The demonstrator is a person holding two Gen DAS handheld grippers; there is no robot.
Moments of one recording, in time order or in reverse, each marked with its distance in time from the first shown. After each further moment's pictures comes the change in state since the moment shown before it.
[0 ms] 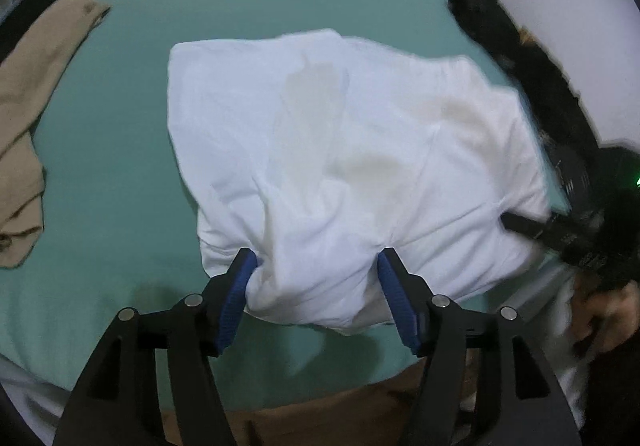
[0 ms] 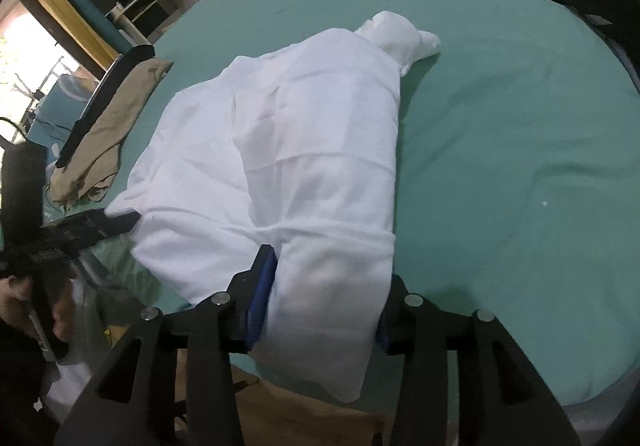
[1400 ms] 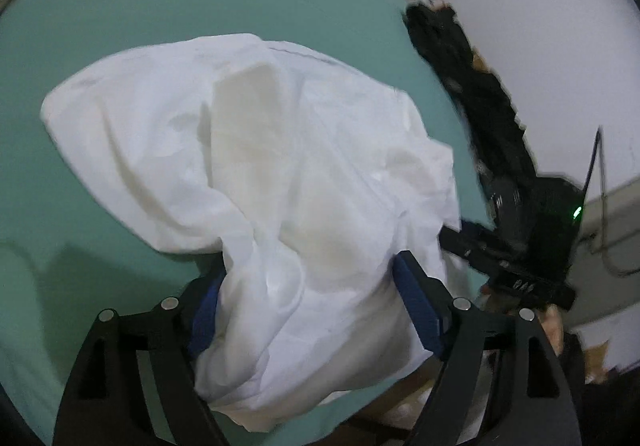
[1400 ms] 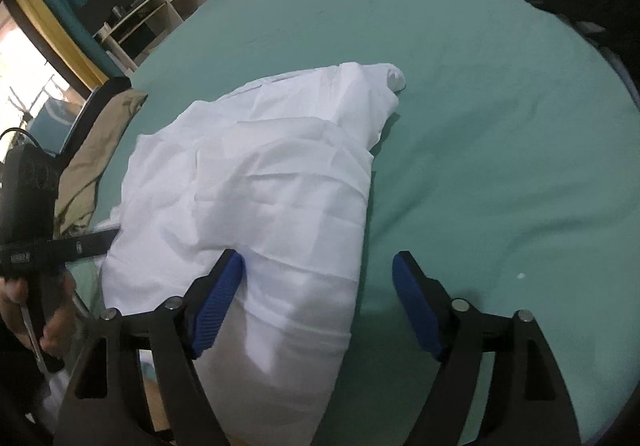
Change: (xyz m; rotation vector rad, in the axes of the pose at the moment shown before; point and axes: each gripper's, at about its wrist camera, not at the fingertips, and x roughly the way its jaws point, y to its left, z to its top) left arm 0.057 -0.032 0.058 -0.067 0.021 -0.322; right arm 0.015 -0.027 0.029 0.032 -0.065 -0.025
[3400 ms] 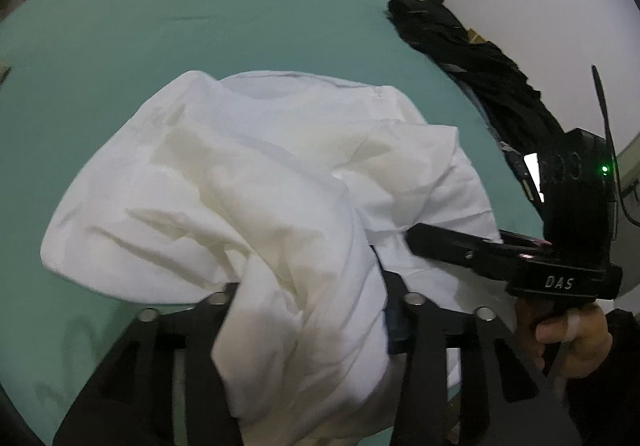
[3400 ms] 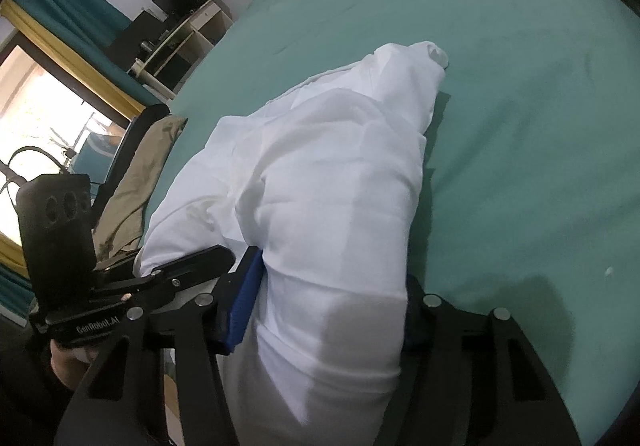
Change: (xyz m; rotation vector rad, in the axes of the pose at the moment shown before) left arm 0.010 -0.028 -0.013 0.171 -0.105 0.154; right arm 0.015 -0.015 -0.005 0.090 -0.045 0.236
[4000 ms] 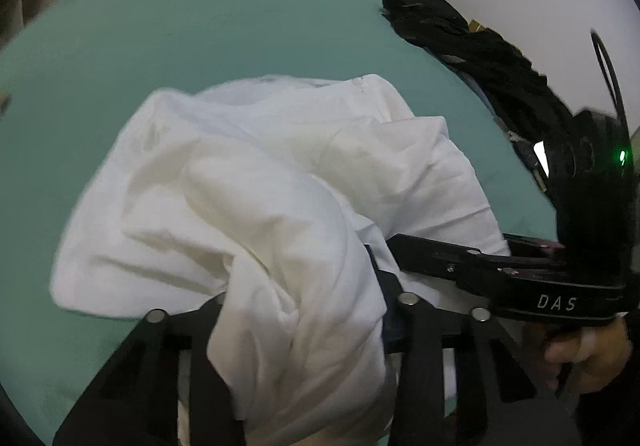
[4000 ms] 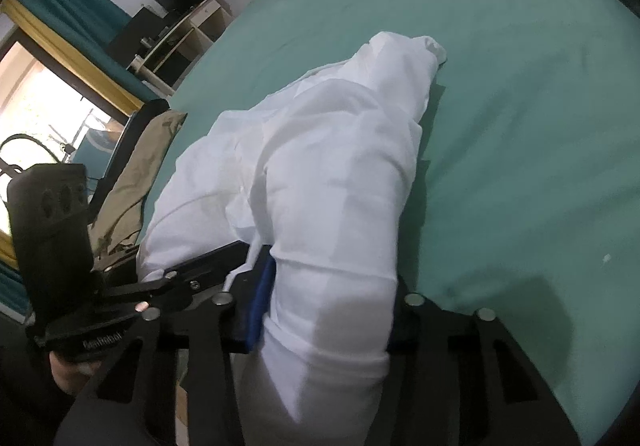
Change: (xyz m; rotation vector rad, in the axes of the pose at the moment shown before) left arm 0.009 -0.037 0.003 0.073 -0.033 0.079; right arm -0.001 0.003 -0.001 0.001 0.008 -0.015
